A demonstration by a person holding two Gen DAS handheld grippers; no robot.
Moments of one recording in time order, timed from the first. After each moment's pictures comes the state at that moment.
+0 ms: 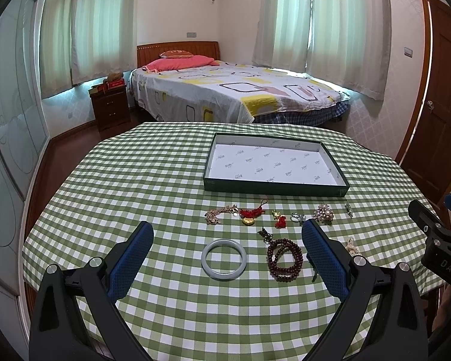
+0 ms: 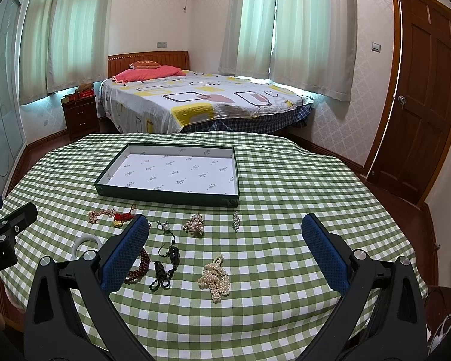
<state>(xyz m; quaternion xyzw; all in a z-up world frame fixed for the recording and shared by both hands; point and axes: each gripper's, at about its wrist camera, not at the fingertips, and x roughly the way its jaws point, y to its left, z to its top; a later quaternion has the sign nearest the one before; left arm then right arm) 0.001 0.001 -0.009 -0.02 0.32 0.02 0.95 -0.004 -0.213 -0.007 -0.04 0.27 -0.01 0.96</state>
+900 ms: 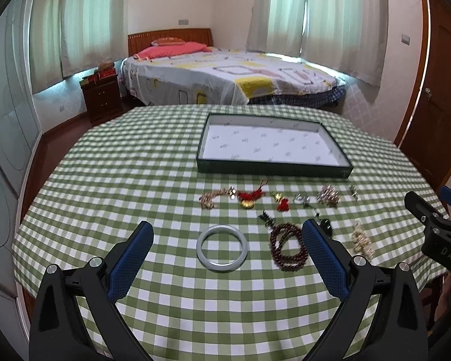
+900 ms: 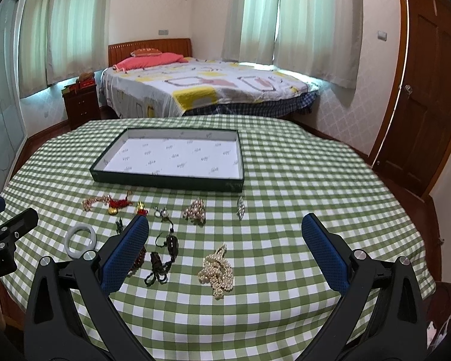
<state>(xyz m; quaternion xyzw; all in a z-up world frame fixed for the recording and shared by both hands) 0.020 0.005 -0.046 -0.02 0.36 0.00 0.93 0.020 -0.216 -0.044 -0.03 0.31 0.00 0.95</state>
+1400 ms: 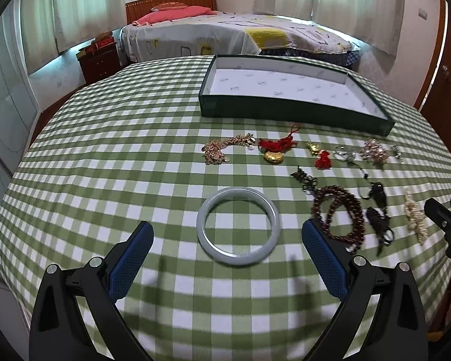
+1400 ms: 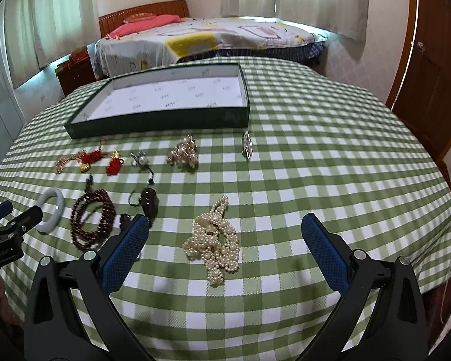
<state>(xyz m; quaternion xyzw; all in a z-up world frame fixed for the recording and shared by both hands) 0.067 0.012 -0.129 -0.01 0.43 0.02 0.90 0.060 -0.228 -0.128 0.00 0.41 0.00 0.91</state>
